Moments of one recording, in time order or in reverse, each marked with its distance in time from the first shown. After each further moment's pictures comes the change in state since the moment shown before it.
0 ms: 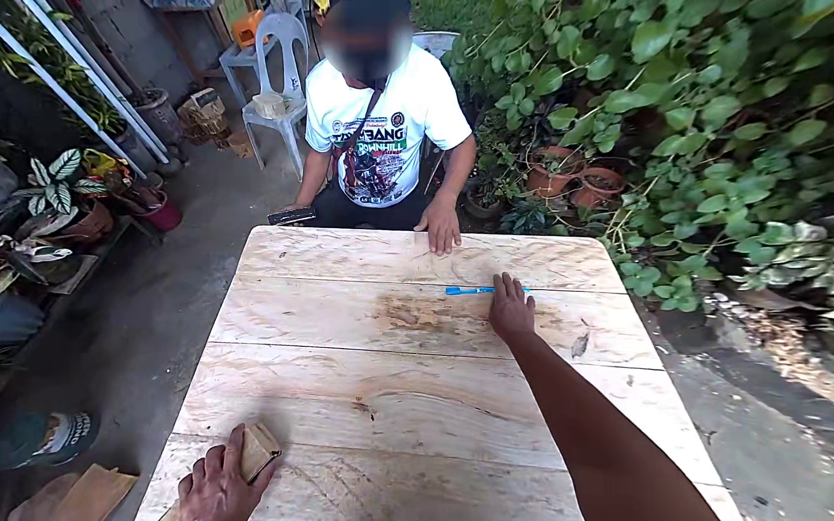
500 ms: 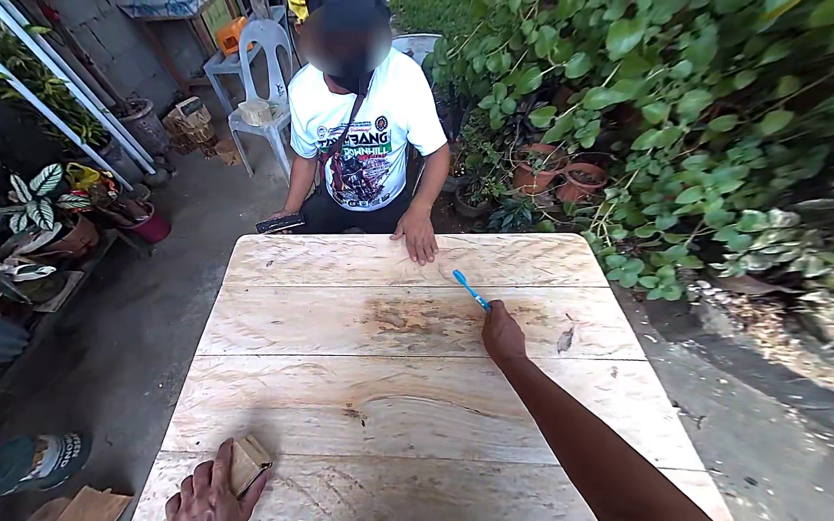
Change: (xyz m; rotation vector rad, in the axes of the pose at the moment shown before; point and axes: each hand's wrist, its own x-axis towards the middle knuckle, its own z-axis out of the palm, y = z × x) left_hand -0.002 -0.002 0.002 0.006 0.015 0.009; right_hand -0.047 0.000 -0.002 0.161 -0.046 0.162
